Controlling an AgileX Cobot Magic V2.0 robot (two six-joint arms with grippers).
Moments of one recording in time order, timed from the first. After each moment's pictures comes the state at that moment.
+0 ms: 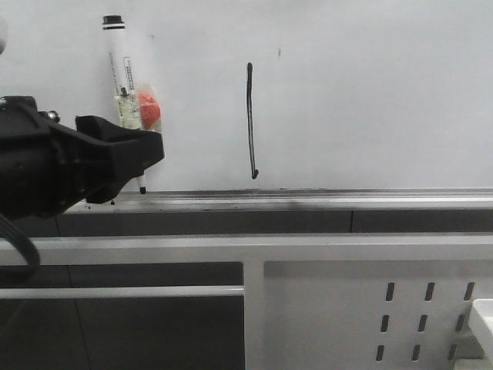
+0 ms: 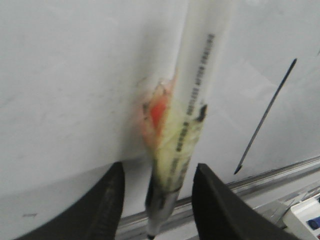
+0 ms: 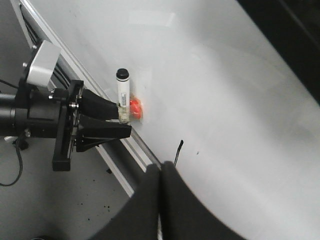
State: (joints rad) left arm -0.71 1.63 -0.30 -0.13 -1.13 -0.25; right arm 0.58 1.05 -1.19 0.28 0.76 -0.46
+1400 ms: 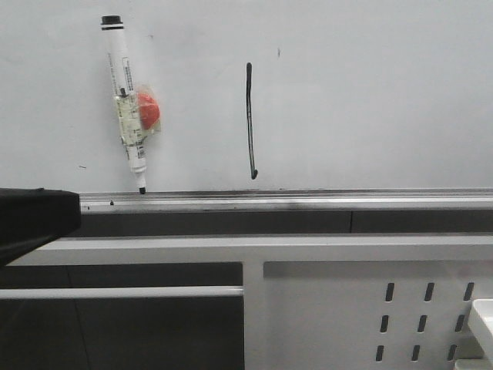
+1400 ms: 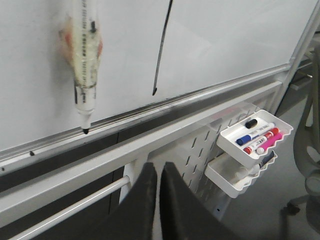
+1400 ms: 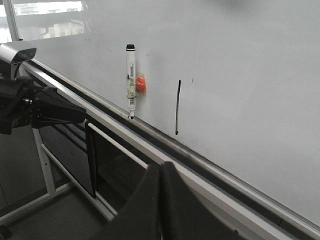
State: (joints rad) left arm -0.71 1.37 -0.01 0.14 -1.14 -0.23; right arm 0.58 -0.01 -0.37 0.26 0.57 -0.33
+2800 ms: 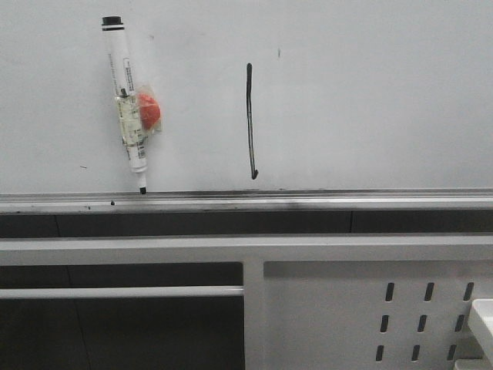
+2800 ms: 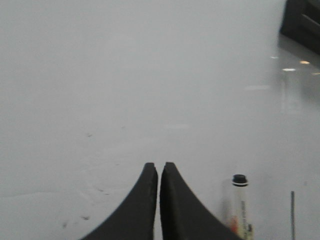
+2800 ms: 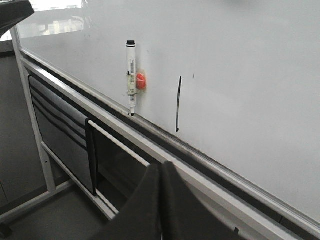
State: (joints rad) left arm -0.58 0.44 0.00 -0.26 -0.71 0.24; right arm 0.58 -0.01 -0.36 0.26 0.57 -0.33
